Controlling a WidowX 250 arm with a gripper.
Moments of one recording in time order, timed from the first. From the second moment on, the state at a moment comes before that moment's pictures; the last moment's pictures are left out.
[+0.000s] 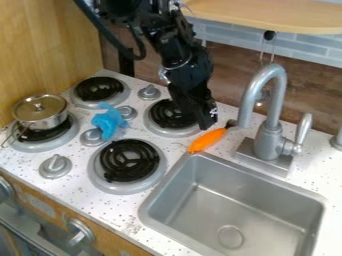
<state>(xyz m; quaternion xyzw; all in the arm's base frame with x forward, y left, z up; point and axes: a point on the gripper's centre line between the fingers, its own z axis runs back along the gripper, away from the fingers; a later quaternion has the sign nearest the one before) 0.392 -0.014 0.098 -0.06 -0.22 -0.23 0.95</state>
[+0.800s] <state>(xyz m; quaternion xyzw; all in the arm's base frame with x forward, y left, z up) 0.405 0.088 0.094 0.00 -0.23 -0.12 0.97</state>
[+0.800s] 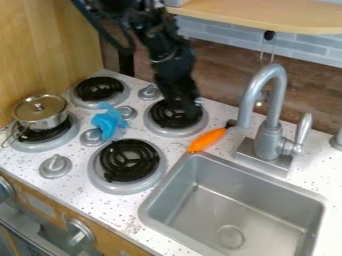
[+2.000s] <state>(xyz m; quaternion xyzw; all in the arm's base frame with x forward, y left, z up) 0.382 0.224 0.049 0.14 -0.18 0.10 0.97</state>
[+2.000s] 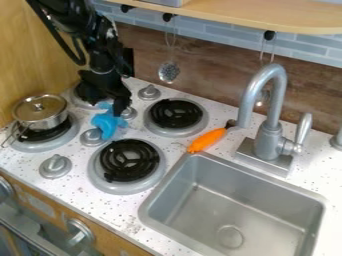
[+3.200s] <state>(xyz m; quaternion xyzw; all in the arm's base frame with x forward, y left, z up) 0.401 0.231 -0.010 0.09 -0.17 0.12 0.97</state>
